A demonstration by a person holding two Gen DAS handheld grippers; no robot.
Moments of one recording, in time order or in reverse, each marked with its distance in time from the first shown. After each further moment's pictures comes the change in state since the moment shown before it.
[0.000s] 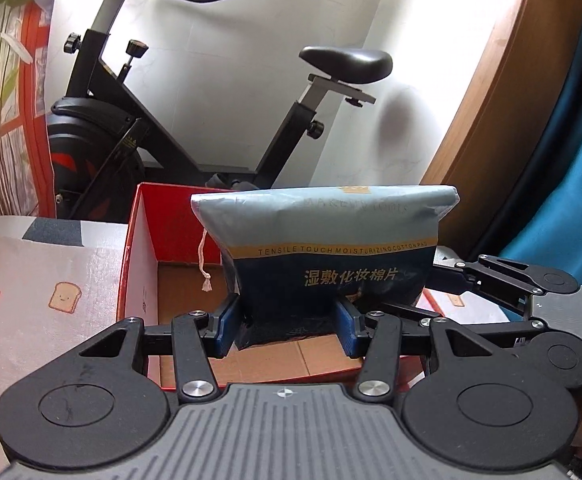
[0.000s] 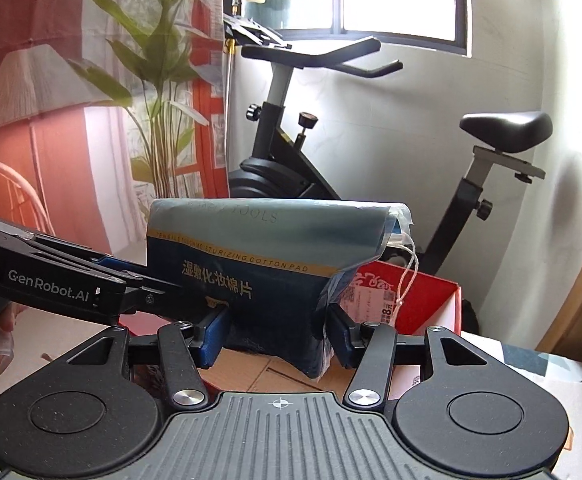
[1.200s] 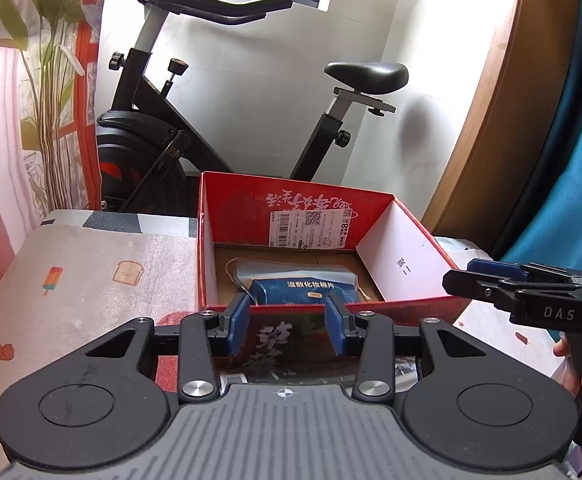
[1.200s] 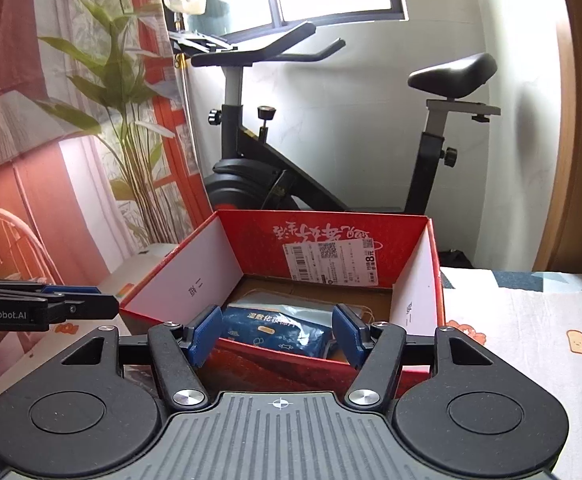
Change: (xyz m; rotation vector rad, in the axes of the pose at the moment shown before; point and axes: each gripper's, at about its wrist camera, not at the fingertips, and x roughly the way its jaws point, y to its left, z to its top) left arm -0.078 0.022 -0.057 0.027 -0.076 0.087; right arm -0.047 -0.004 -0.045 0.223 -0.037 -0.029
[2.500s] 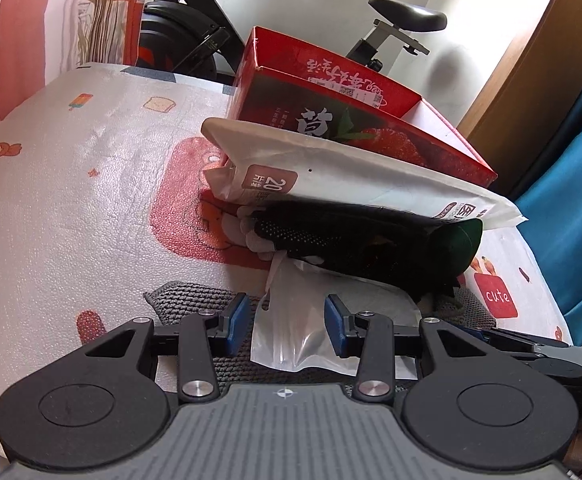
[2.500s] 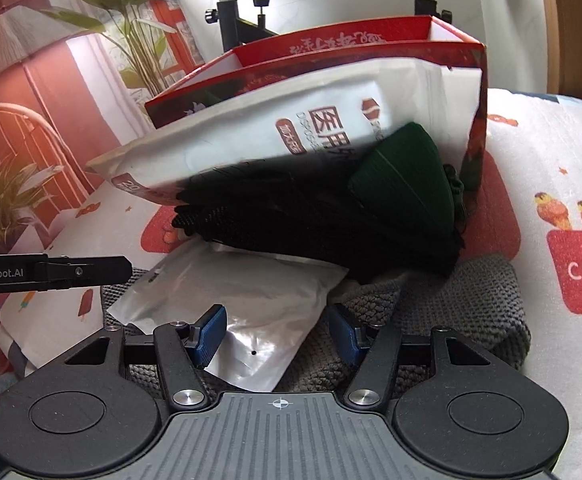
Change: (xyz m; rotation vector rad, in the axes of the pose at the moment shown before) left arm -0.002 0.021 -0.126 -0.184 0.165 -0.005; right arm 0.000 0.035 -0.169 0.152 0.257 0.047
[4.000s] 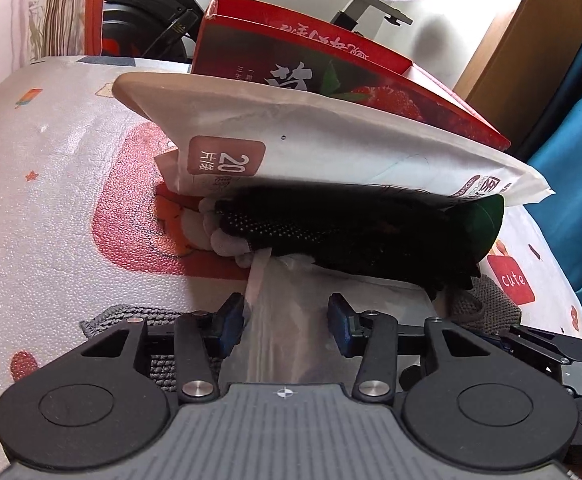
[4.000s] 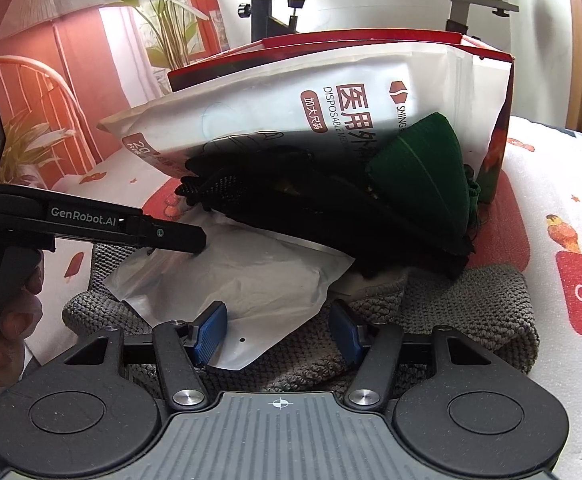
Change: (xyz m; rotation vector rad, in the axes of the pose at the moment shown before) left arm 0.061 -0.014 0.006 0.082 0.044 -0.034; right arm 0.010 0.004 -0.014 -0.159 -0.030 -0.005
